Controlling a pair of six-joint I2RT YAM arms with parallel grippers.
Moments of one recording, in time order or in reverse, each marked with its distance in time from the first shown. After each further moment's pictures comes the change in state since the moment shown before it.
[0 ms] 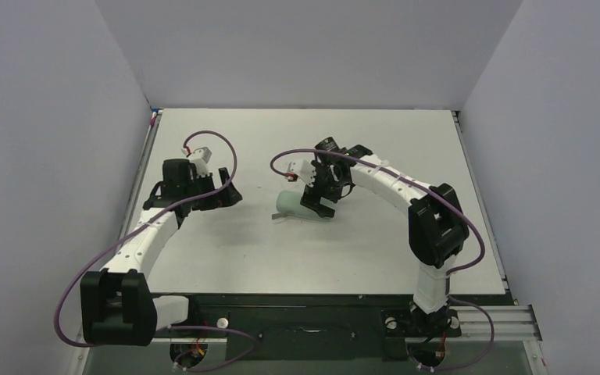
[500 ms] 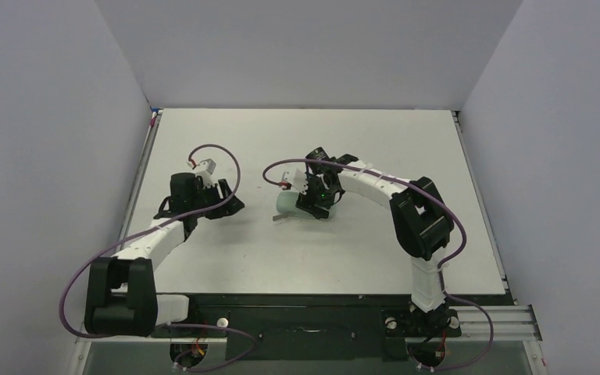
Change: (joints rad) left arm -0.006 0.028 -0.212 0.302 0.069 -0.084; right arm 0.057 0.131 -0.029 0.131 0.044 0.021
